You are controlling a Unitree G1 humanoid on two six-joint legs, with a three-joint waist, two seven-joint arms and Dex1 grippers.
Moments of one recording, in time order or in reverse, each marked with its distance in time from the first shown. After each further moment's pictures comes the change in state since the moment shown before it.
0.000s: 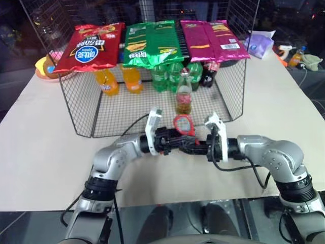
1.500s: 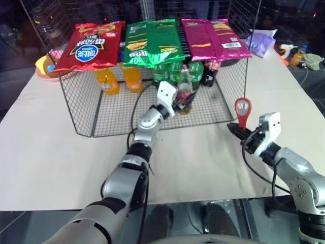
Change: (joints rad) left arm -0.485 -0.285 0.089 1.009 0.618 -1.139 0.447; right arm 0.376 0.023 -0.322 -0.069 -0.190 -0.419 -0.231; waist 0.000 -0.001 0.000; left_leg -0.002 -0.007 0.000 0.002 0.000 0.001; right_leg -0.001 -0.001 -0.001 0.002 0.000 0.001
